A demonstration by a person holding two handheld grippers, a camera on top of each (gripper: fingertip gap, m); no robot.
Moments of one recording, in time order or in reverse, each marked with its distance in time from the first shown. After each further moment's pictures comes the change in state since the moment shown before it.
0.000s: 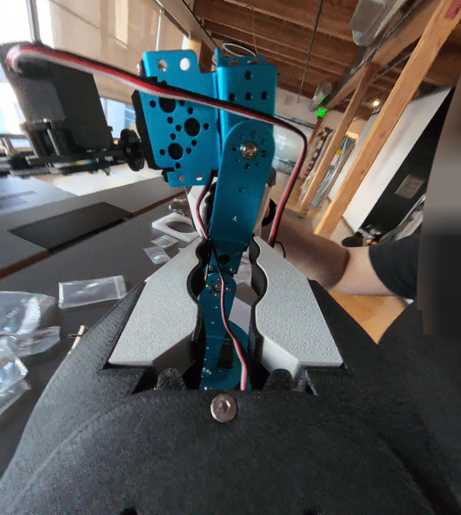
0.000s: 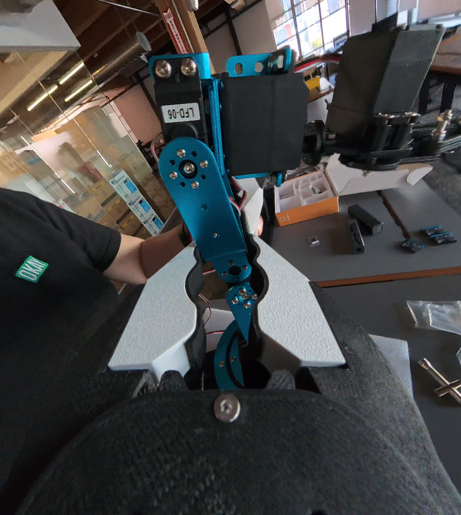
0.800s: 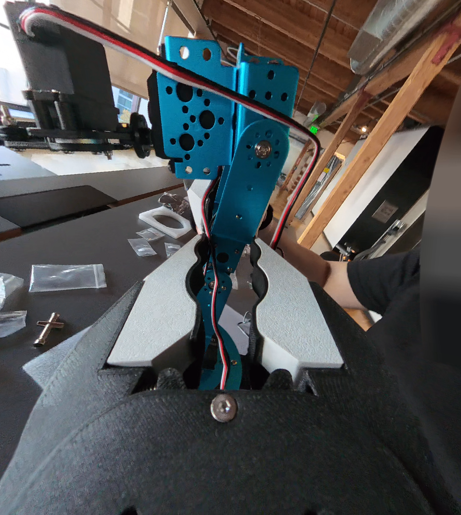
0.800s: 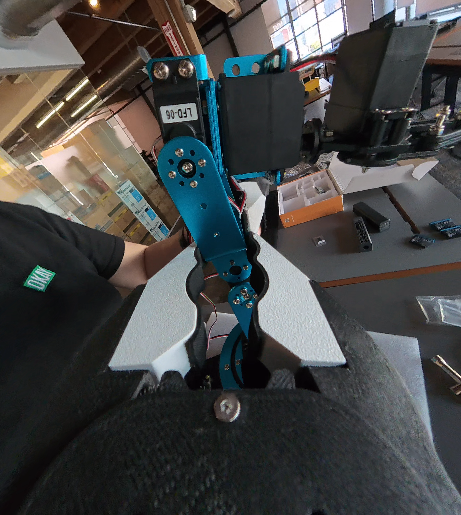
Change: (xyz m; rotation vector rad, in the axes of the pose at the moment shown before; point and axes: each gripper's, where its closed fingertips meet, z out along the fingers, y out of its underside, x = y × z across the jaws) left arm -0.003 0.001 -0.001 0.014 0.019 -0.166; right arm 0.002 0.000 0.000 0.018 -0.003 0.054
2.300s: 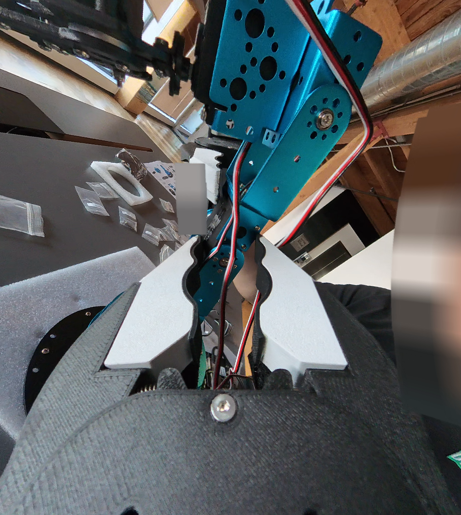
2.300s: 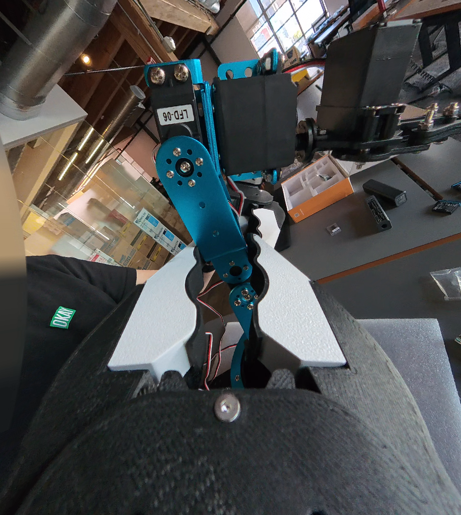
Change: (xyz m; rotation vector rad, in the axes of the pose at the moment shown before) left arm -0.027 0.015 0.001 -0.027 0.140 -0.420; right arm 0.027 -0.007 0.003 0.028 0.013 0.219
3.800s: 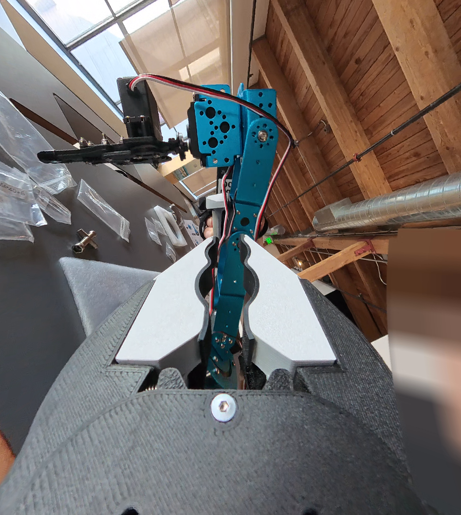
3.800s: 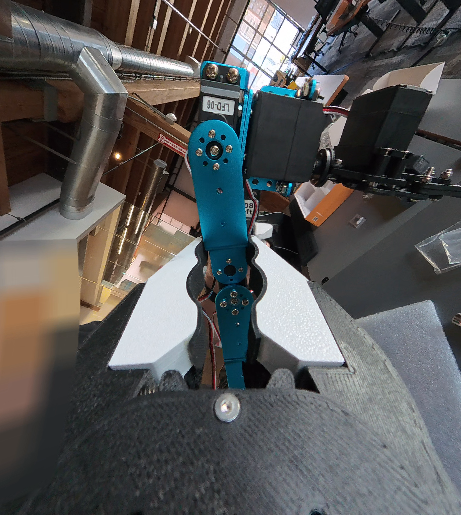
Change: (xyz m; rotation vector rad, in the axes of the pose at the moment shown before) left arm -0.074 -0.020 -0.077 0.339 -0.099 -0.221; right arm 0.080 -0.005 0.007 0.127 -0.036 0.361
